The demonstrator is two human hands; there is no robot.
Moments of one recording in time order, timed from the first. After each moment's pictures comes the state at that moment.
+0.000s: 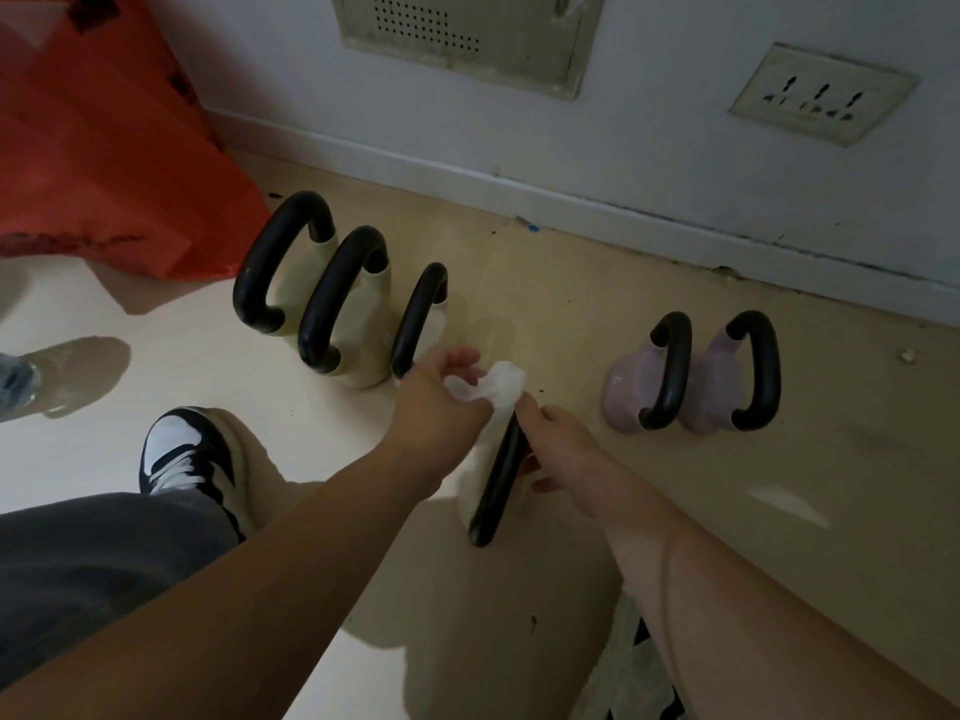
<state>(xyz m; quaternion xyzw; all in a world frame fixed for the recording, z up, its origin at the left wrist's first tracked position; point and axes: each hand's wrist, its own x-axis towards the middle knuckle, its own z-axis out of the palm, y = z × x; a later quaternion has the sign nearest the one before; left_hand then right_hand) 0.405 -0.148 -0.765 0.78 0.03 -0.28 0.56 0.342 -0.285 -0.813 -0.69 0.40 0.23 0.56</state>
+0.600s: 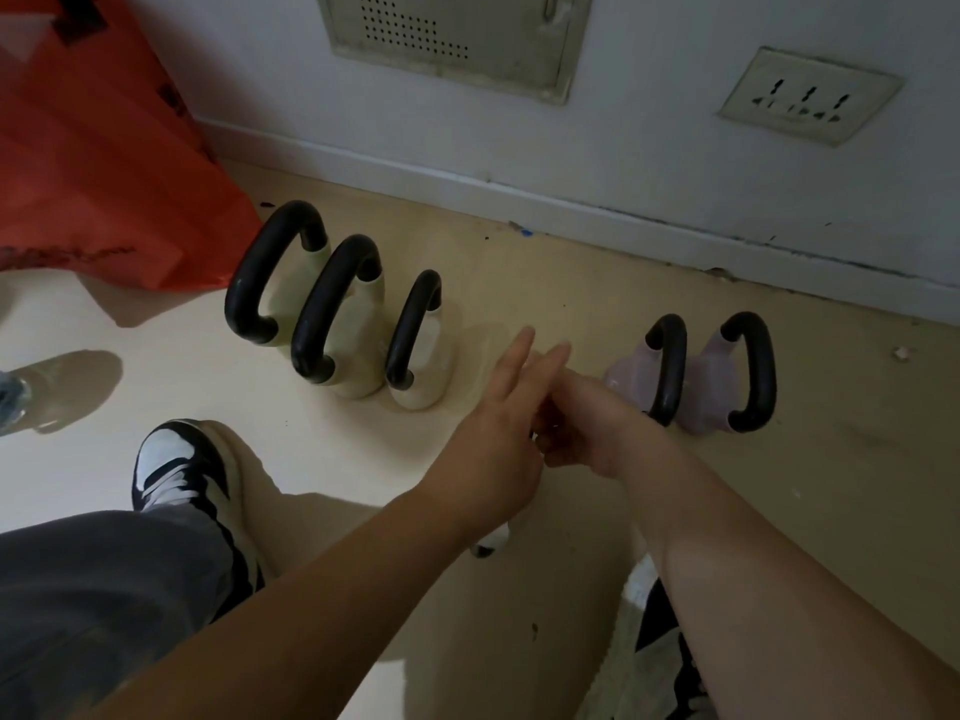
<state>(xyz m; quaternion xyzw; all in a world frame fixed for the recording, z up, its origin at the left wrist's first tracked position) 0.377 -0.166 -0.765 0.82 -0.33 -0.20 0.41 0.369 -0.318 -0.787 -0.57 0.42 0.26 0.65</state>
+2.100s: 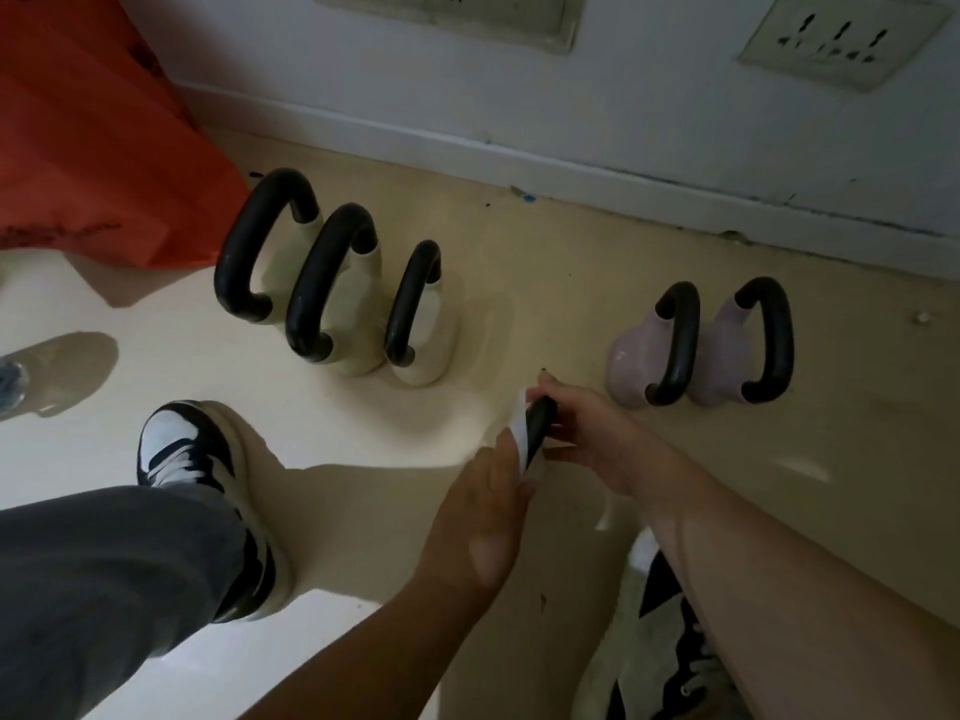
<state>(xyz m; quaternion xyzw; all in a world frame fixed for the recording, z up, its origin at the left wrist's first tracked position) 0.316 -0.137 -0.831 0.83 -0.25 -0.25 0.43 0.331 -0.320 -0.836 -0.55 0.40 0.23 0.70</state>
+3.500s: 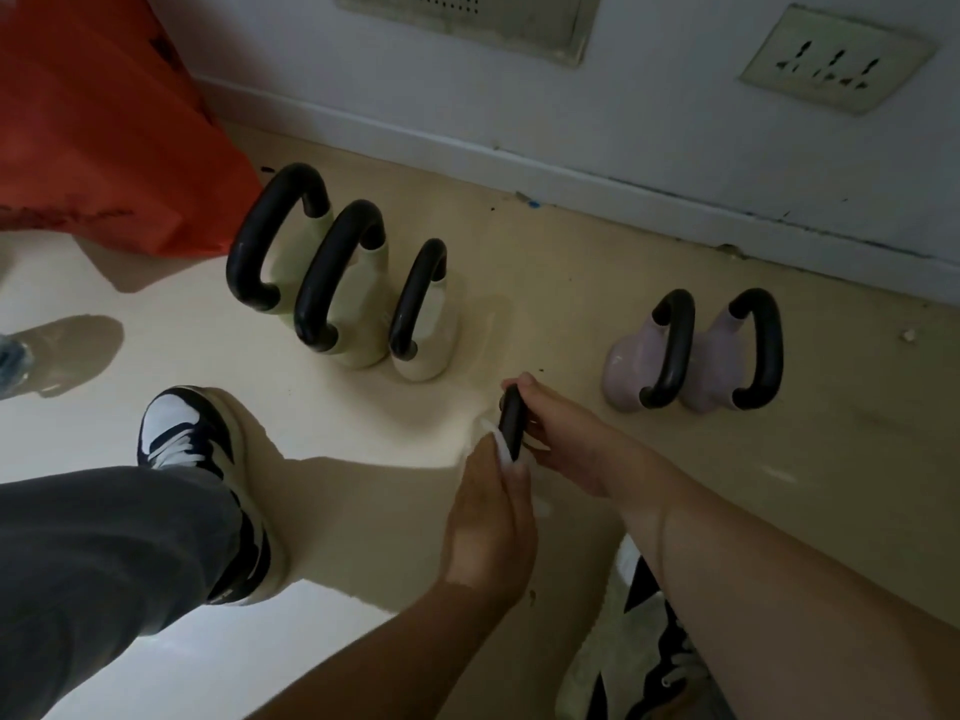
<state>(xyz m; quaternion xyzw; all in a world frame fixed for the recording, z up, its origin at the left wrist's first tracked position) 0.286 -0.146 -0.819 0.83 -0.04 -0.24 0.49 0.338 -0.293 -0.830 -0.56 0.36 0.25 0.70</state>
